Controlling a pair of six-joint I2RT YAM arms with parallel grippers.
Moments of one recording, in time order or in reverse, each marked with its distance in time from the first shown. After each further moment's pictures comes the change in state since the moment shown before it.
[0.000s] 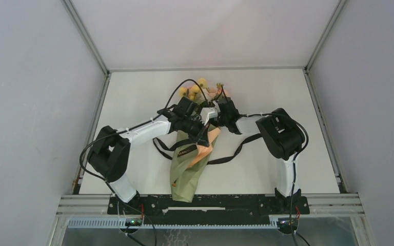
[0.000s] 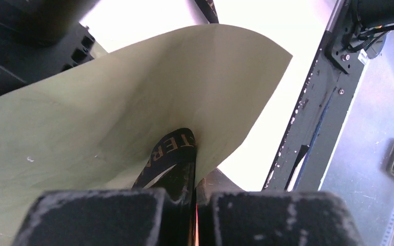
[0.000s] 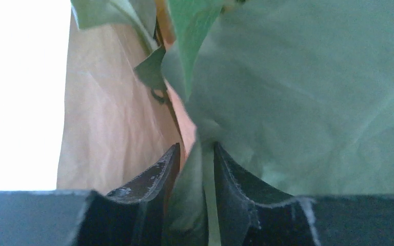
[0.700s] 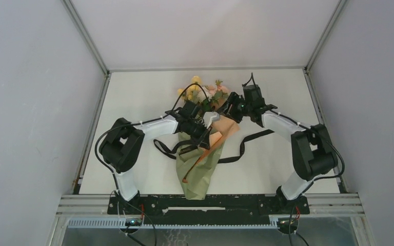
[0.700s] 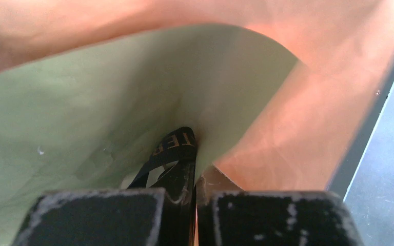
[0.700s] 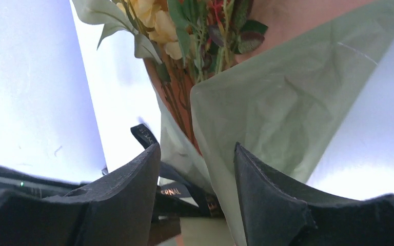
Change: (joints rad) left arm -0.009 0.151 0.003 0.069 -0.002 0.040; right arm -0.187 -0.337 -0.024 -0.375 0.167 -0.136
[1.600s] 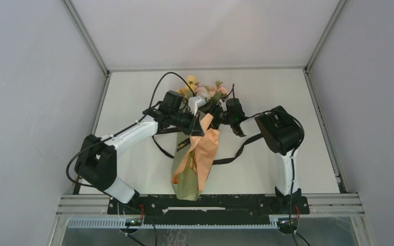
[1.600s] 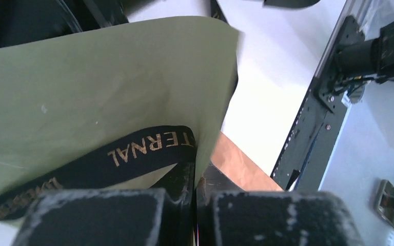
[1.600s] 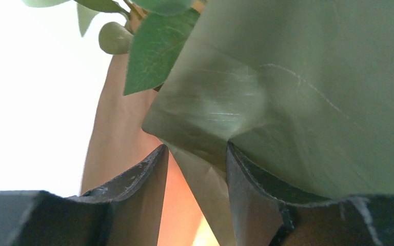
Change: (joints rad) left arm 0.097 -0.307 -0.051 0.042 0.002 -0.144; right arm 0.106 0.402 -0.043 0.708 -0.264 0.411
